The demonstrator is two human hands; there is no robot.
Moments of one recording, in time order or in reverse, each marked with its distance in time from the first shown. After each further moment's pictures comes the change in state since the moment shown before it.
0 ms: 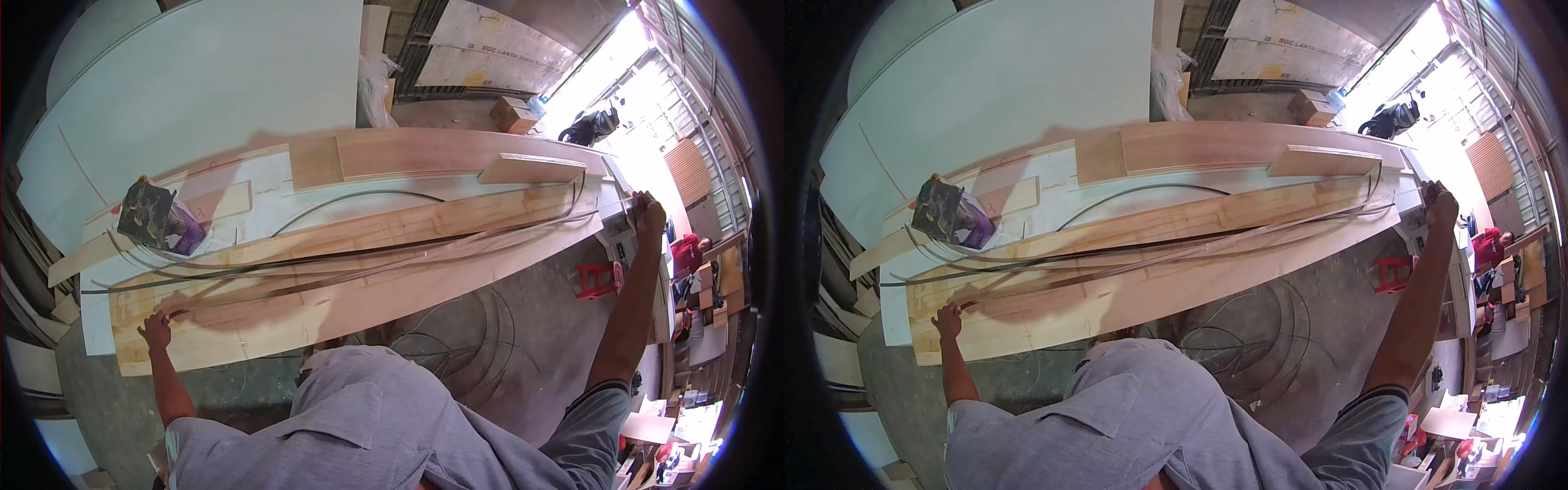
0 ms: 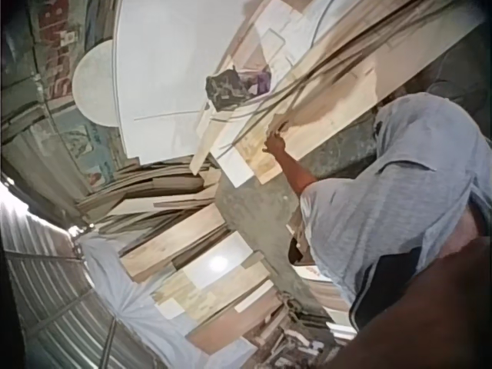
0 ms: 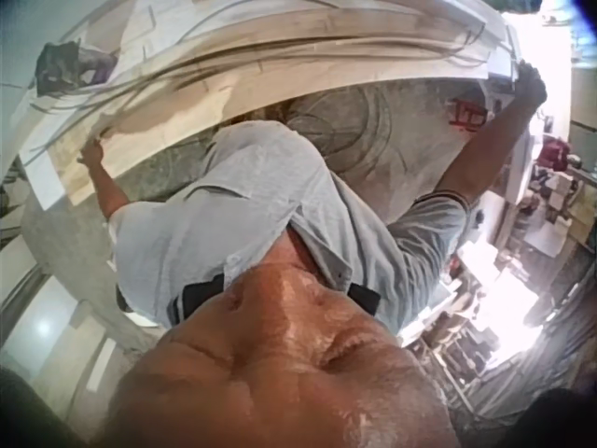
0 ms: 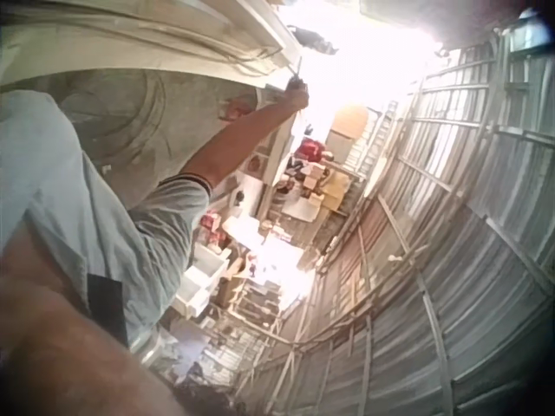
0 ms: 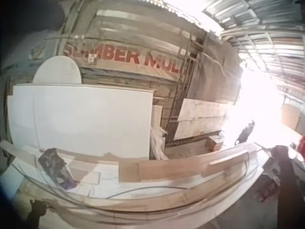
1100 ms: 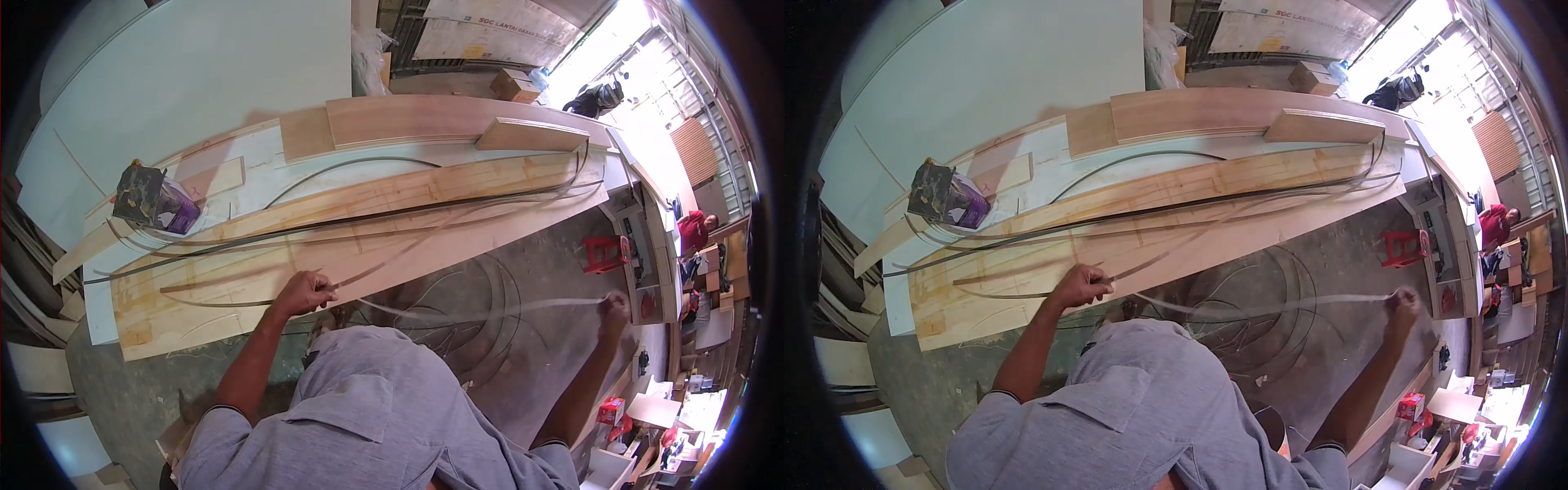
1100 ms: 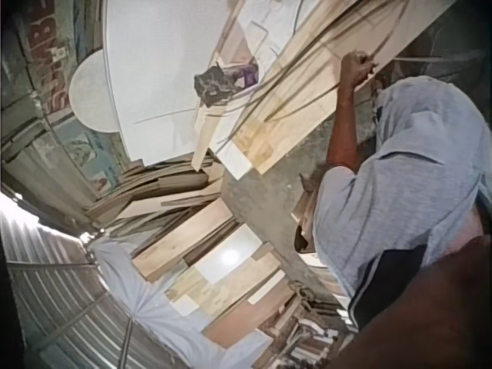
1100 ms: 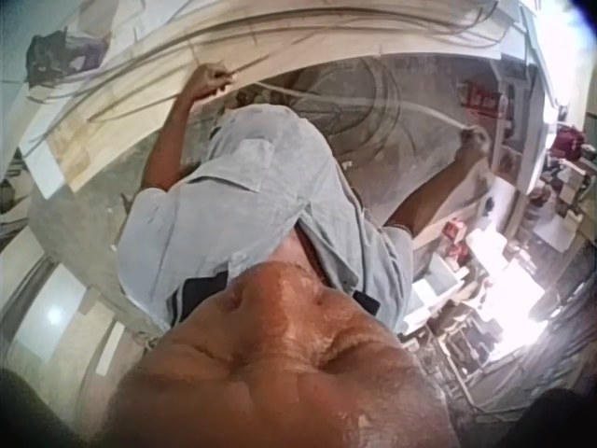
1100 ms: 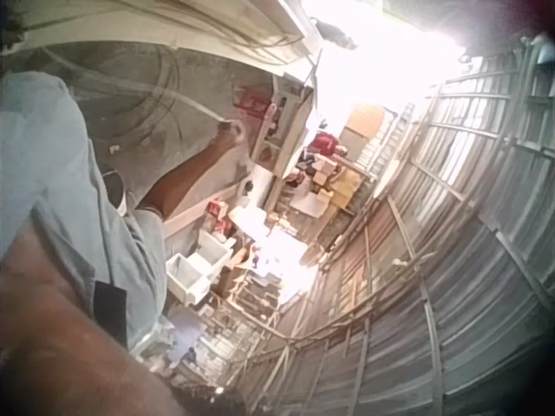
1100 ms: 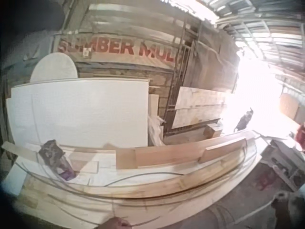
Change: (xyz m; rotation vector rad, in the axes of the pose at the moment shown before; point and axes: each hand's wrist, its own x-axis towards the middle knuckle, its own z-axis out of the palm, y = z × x) left_hand -0.158 0.366 -0.098 -0.938 -0.732 0.804; right_hand -0.255 0.123 -0.238 -0.363 -0.073 0.038
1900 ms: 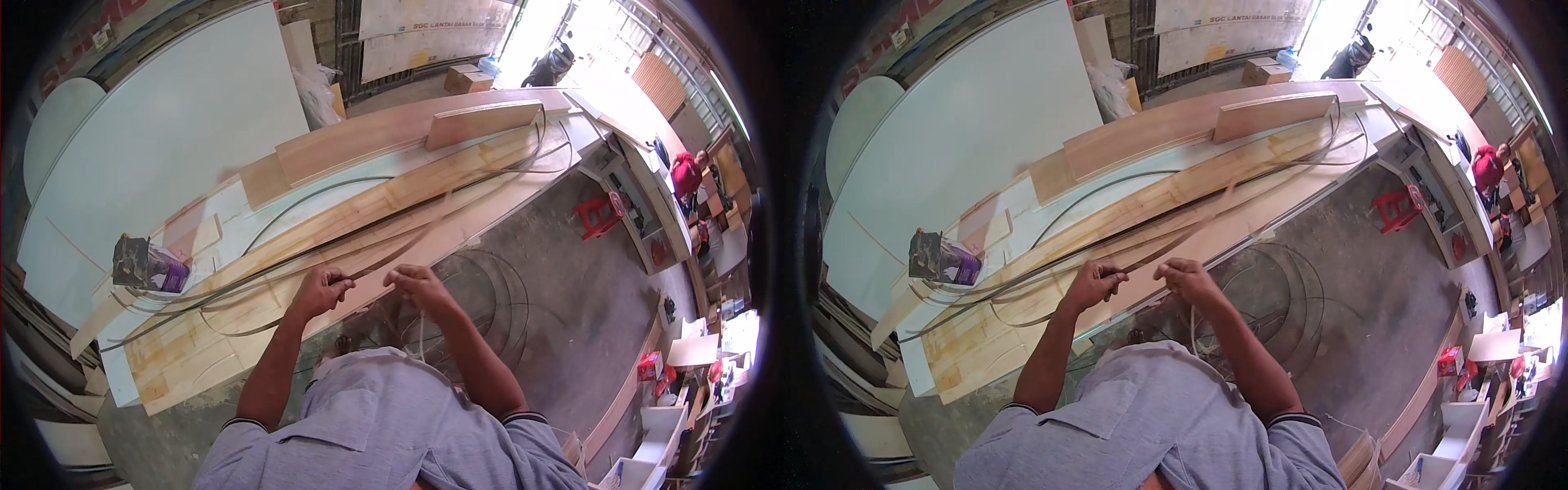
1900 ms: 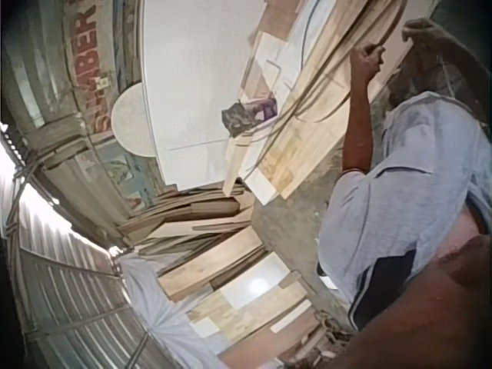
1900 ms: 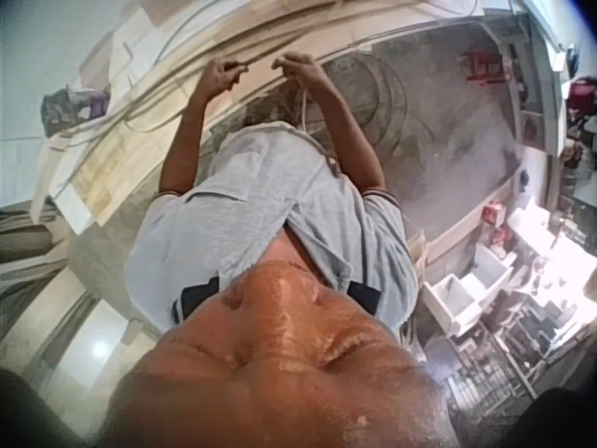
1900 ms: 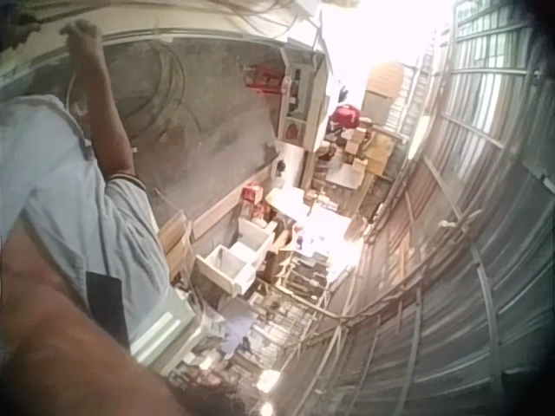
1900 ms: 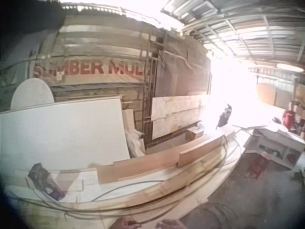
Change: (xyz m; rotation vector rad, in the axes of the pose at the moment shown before) left_hand 0.039 0.134 0.048 -0.131 -0.027 0.016; right_hand -0.194 -0.048 0.333 0.181 -0.966 0.379
